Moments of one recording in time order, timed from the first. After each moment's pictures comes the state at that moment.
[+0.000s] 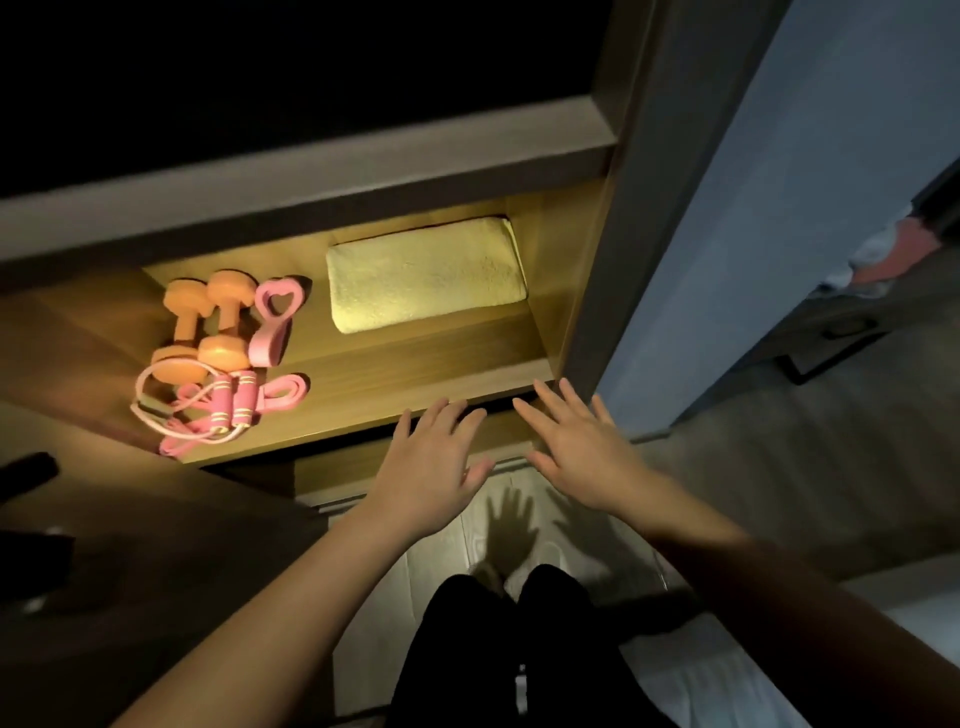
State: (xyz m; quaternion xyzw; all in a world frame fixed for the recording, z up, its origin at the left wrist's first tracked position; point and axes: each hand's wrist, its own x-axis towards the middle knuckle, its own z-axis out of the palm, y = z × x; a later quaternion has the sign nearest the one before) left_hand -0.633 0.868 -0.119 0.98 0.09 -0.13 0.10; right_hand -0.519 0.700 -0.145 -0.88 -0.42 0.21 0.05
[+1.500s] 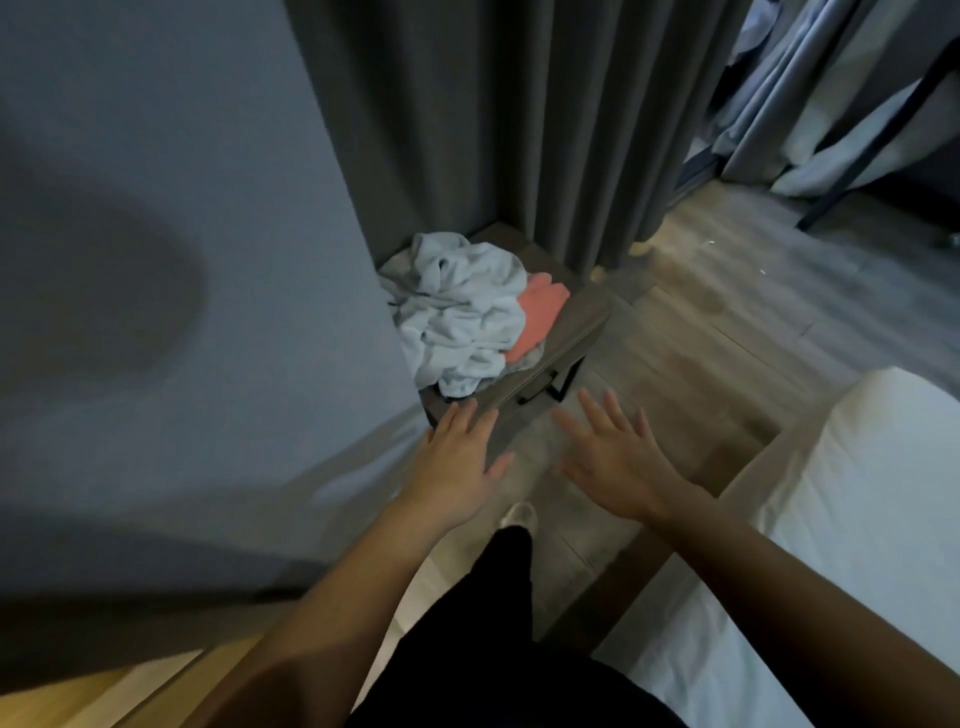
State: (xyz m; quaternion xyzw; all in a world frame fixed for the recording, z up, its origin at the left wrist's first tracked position) left_hand -0.200 0.479 -0.074 0.96 -0.10 -0.20 0.19; right_hand -0.199 0.265 -0.072 -0.97 -0.12 0.22 0.05
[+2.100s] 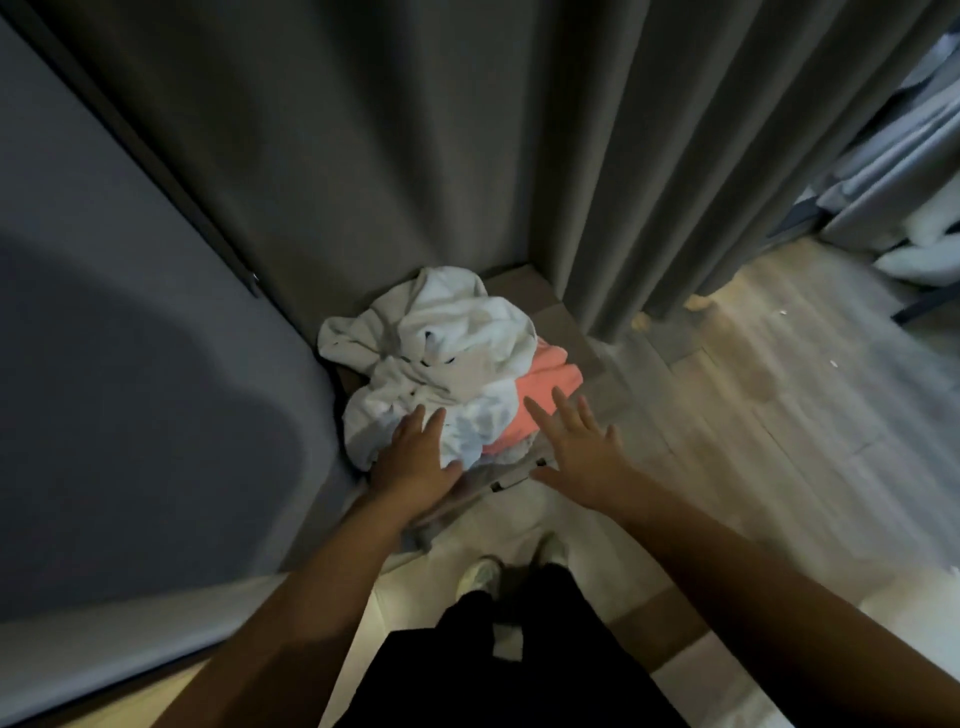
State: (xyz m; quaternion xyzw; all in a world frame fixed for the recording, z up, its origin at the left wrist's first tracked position) left_hand 0.019 0.449 -0.147 0.94 0.13 -0.23 0.22; right_hand 0.075 0.229 -0.111 -0.93 -0.21 0.30 0.07
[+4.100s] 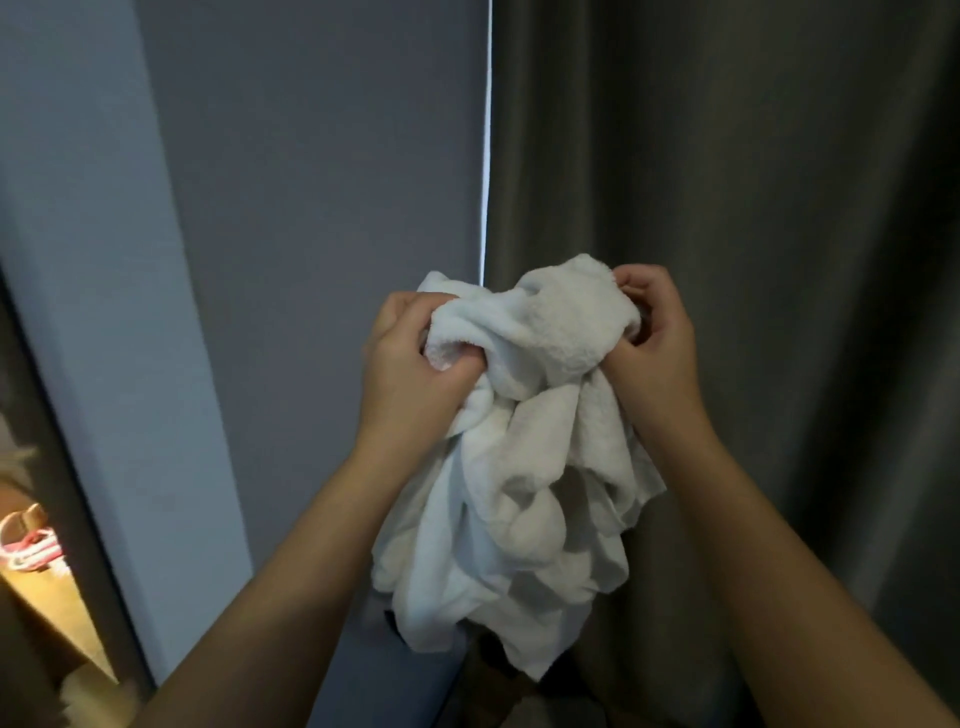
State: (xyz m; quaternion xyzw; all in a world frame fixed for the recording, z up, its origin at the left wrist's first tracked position) left_hand 0.056 0.425 0.273 0.69 0.21 0.67 0.18; right_hand 0.228 0.346 0.295 -0.42 -0.58 0.00 0.70
